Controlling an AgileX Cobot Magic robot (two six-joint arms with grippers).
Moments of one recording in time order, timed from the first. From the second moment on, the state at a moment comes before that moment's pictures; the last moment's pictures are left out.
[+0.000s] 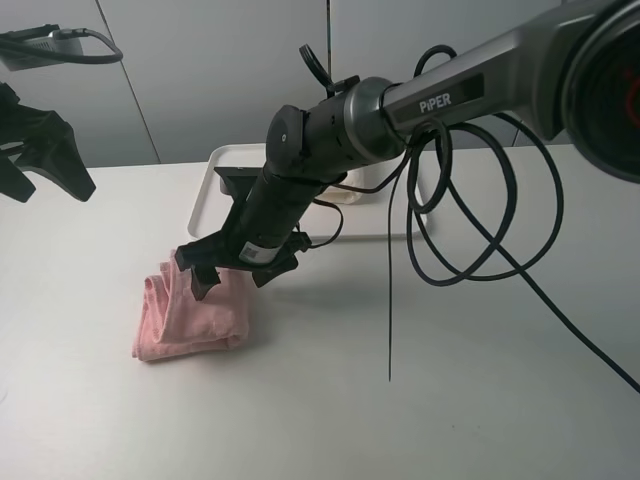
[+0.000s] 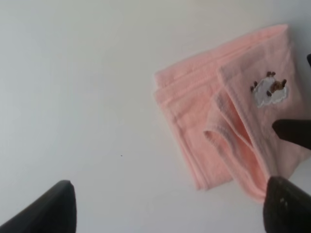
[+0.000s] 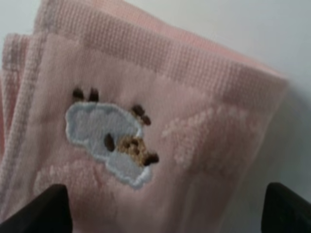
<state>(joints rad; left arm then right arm) 0.00 1.58 -1.23 -0.21 1.13 0.26 0.80 2.27 -1.55 0.59 0.64 -0.15</state>
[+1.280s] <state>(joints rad) 0.00 1.58 -1.23 -0.22 1.12 0.25 0.81 2.34 -1.62 0.69 0.71 -0.28</state>
